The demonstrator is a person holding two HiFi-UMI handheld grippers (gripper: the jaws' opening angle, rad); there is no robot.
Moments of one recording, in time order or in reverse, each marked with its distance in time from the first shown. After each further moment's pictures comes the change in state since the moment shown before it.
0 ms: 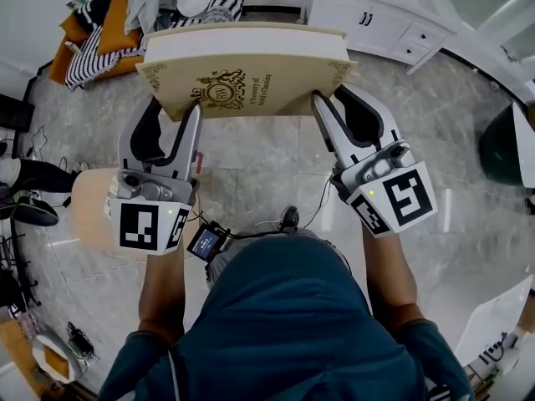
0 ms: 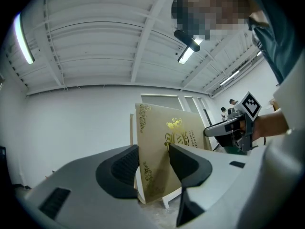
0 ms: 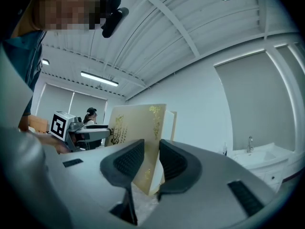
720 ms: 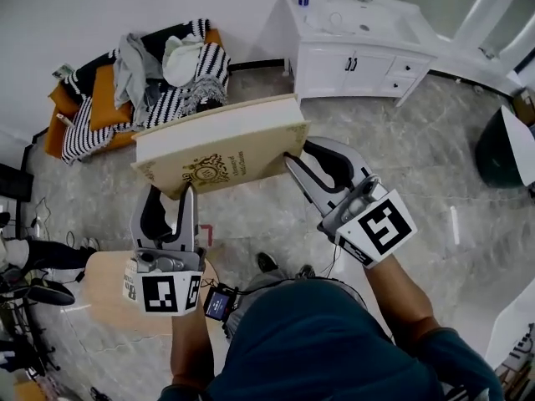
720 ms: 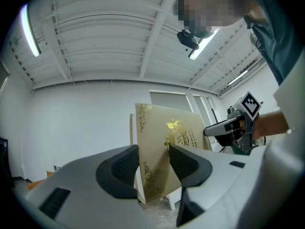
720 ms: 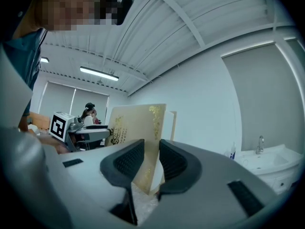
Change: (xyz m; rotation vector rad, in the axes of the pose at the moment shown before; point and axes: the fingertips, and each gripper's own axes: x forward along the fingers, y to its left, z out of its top) left arm 0.024 0.044 -0.064 -0.023 -0.008 0.055; right arm 0.070 -0.010 -0.046 -0.028 0.016 0.052
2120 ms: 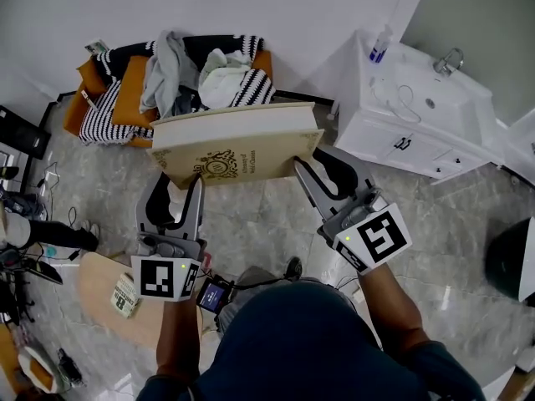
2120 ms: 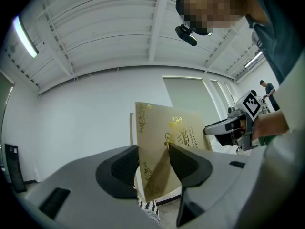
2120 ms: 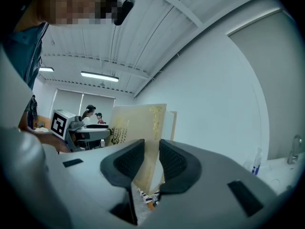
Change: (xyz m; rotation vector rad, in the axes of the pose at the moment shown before) left arm 0.320 0.161 -0.061 0.031 0.089 0.184; right arm 0.301 -0.255 -0.021 0.025 -0.012 0.196
